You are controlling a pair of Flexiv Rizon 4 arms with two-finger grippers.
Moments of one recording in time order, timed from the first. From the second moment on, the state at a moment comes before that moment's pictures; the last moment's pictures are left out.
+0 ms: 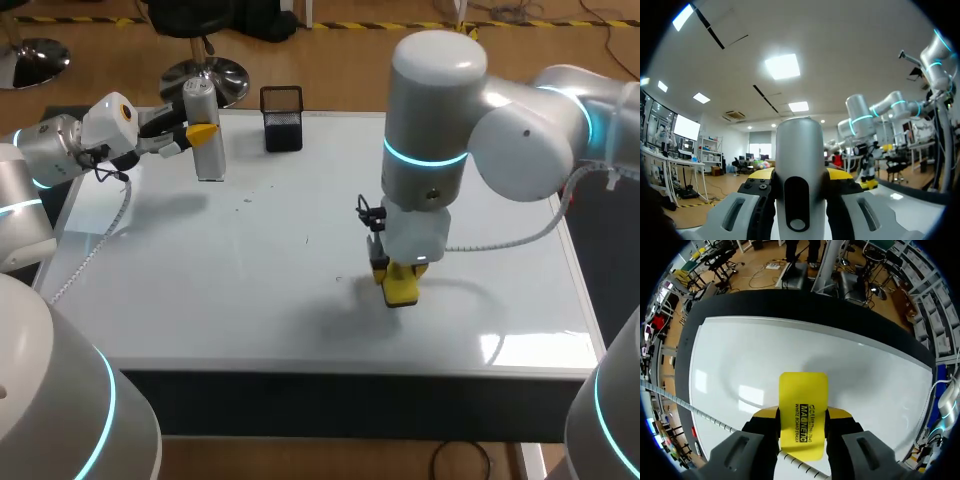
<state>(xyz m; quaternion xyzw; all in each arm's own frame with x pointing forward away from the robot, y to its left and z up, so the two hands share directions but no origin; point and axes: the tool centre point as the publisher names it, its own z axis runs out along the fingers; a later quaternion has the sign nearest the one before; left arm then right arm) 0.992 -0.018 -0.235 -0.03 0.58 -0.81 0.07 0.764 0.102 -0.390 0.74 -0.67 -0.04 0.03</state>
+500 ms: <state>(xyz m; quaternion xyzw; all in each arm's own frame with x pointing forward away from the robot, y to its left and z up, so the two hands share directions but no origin) 0.992 -0.018 -0.235 -0.03 0.58 -0.81 0.07 0.856 0.026 -0.382 0.71 -0.70 -0.04 0.03</state>
